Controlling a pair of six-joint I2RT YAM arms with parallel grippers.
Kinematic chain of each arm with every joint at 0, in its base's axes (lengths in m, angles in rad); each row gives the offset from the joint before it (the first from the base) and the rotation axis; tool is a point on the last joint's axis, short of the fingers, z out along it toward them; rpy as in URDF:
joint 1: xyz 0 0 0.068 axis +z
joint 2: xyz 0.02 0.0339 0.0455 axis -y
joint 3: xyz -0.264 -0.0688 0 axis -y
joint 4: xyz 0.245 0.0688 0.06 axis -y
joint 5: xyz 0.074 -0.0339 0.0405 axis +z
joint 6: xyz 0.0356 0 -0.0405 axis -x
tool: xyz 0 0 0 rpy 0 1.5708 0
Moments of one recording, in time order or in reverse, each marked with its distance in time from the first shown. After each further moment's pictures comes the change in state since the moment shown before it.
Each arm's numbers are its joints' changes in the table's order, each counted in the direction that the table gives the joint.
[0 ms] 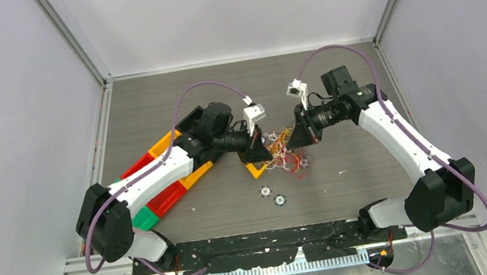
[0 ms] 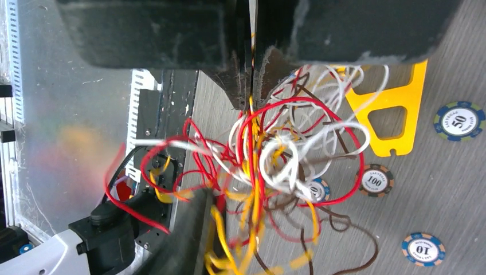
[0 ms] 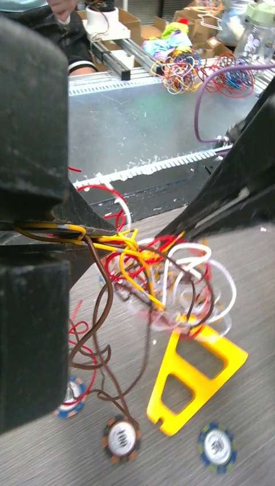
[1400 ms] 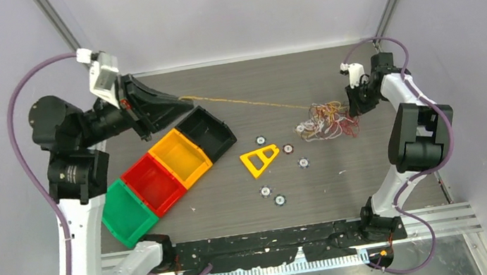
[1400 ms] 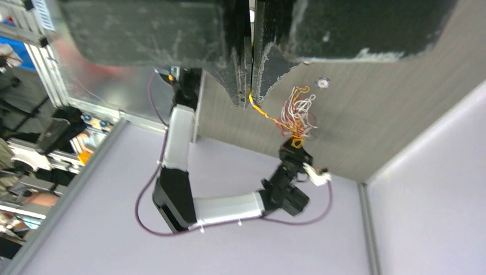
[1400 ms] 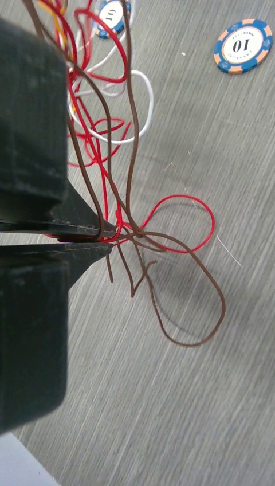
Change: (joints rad) left arm 0.560 0.469 0.465 -0.101 -0.414 0.337; right arm -0.545 -0.450 0.112 0.187 -0.654 0.266
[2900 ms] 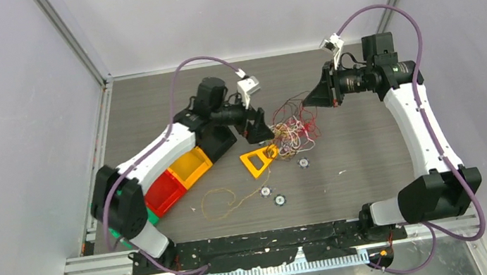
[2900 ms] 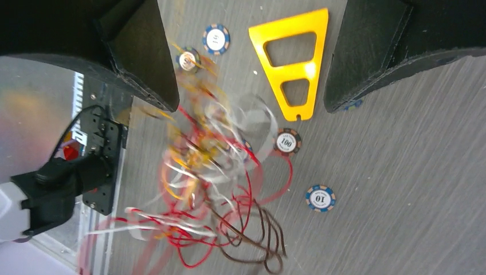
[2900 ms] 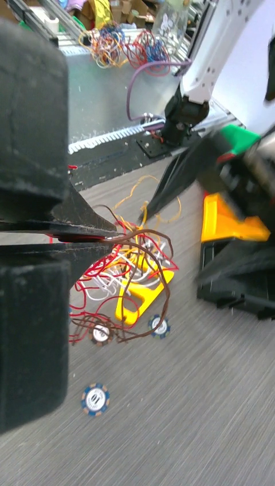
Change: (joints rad) left arm -0.422 -0.573 -0.251 0.046 0.408 -0.434; right arm 0.233 0.400 0.161 -0.216 0.722 -0.266
